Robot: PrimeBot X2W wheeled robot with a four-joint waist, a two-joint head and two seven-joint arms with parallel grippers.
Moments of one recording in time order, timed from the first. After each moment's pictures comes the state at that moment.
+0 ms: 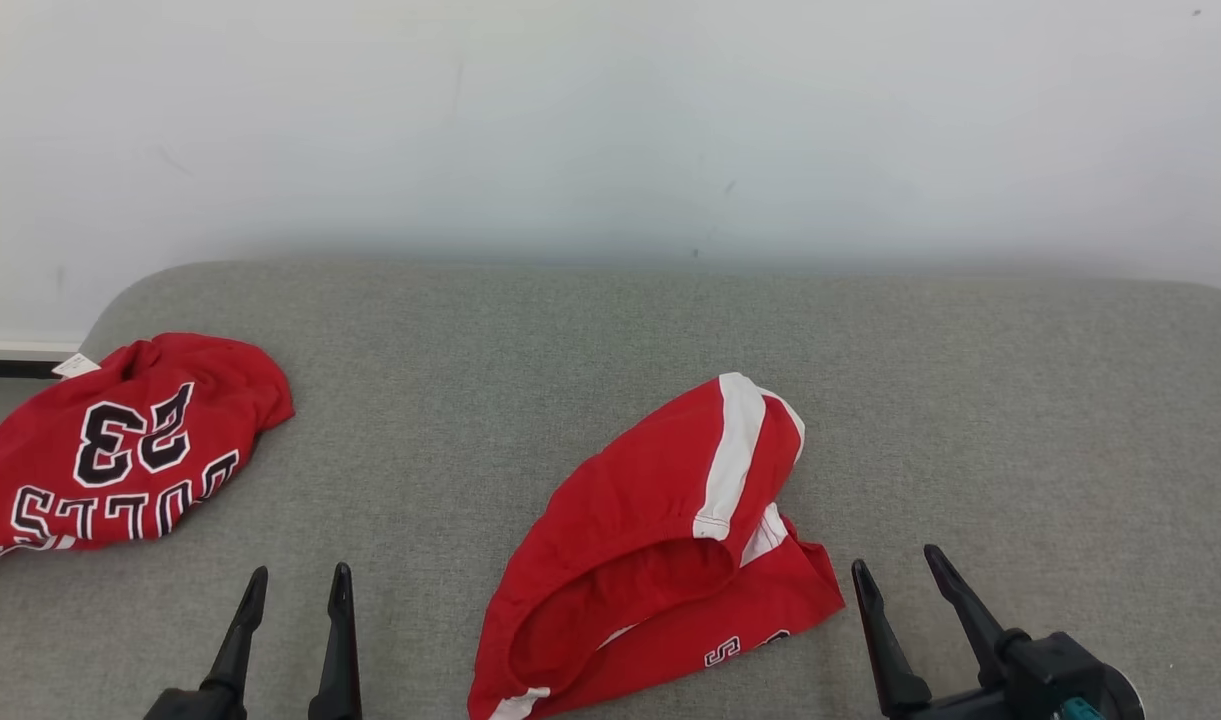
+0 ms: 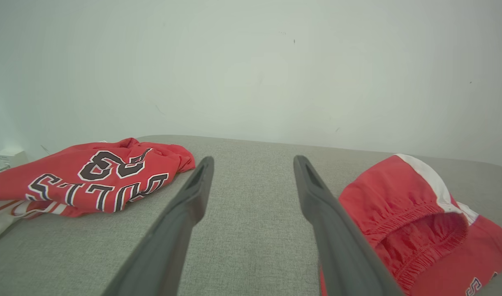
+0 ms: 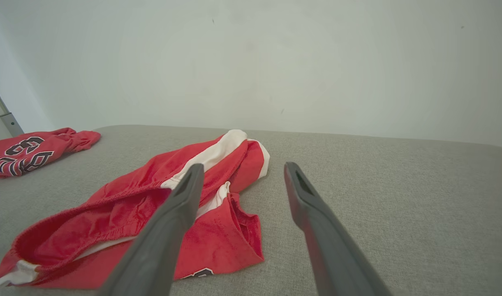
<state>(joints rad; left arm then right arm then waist) 0.02 0.07 0.00 0.14 -0.18 -0.12 -0.26 -0.03 -0.12 0.18 0.26 0.18 0.13 -0.26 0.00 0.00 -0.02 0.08</state>
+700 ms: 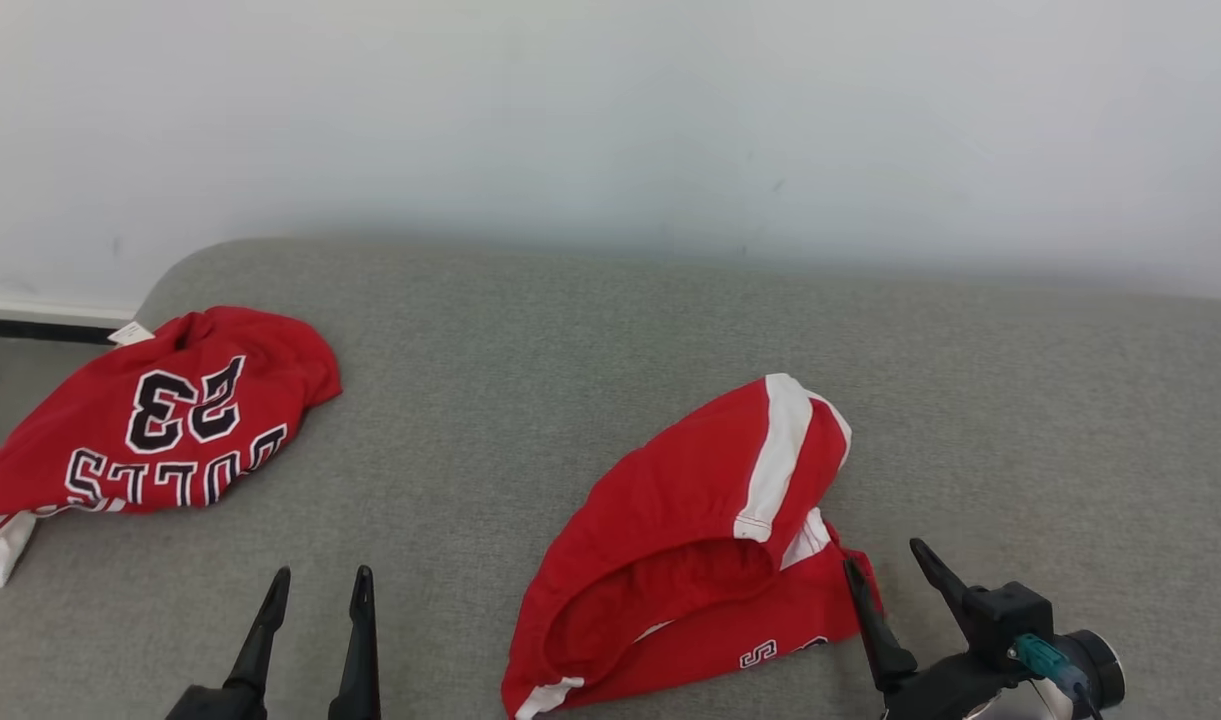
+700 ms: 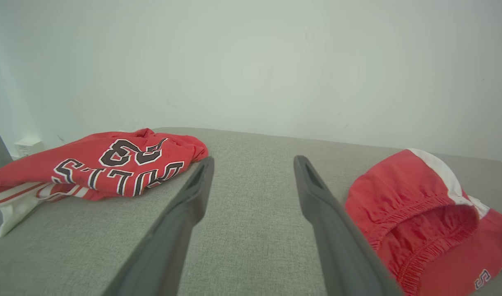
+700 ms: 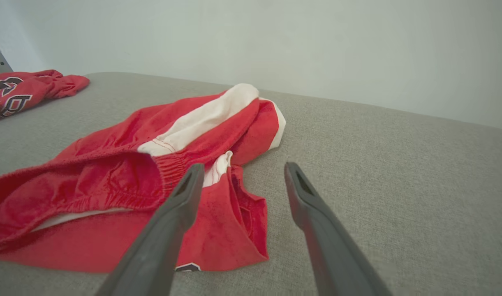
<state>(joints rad) 0.01 0.06 -0.02 0.15 -0.17 -0.12 -0.26 -0.19 -0.14 0.22 0.53 0.17 0.13 -0.25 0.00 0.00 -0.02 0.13</state>
